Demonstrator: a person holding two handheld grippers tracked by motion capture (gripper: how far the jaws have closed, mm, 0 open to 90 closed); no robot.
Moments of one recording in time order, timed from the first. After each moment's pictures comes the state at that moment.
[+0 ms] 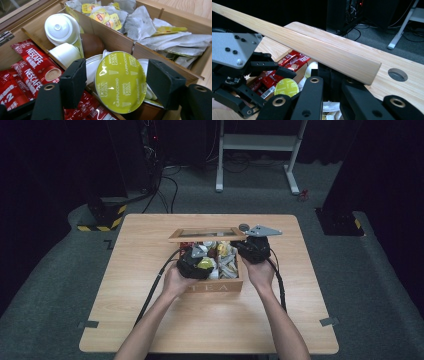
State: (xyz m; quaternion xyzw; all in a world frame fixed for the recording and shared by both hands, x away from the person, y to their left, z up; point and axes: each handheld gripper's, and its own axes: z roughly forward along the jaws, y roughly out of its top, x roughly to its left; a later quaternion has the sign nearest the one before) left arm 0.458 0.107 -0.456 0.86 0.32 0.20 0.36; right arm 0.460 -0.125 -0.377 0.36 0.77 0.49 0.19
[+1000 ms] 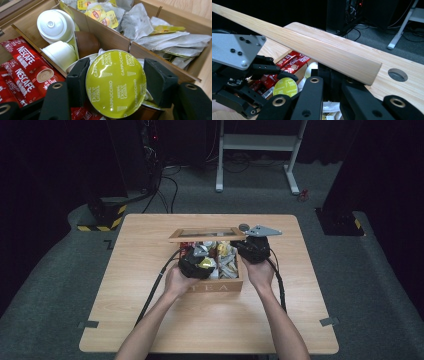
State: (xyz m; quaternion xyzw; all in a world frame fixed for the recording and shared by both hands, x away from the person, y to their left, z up) left arm 0.461 0.105 -0.455 0.86 0.33 0.18 0.36; right arm 0.460 -0.125 -0.378 0.37 0.77 0.49 0.19
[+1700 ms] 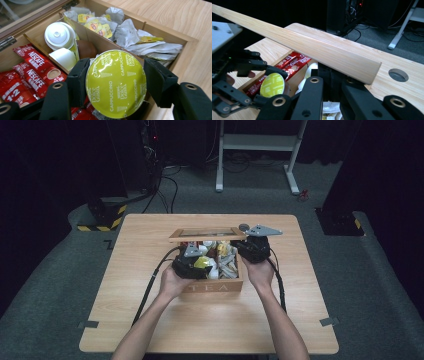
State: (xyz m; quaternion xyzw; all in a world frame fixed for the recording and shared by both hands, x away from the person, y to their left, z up) left arm 0.443 0.121 -0.437 0.84 0.32 0.19 0.39; right arm 0.460 -0.125 -0.377 0.37 0.77 0.50 0.18
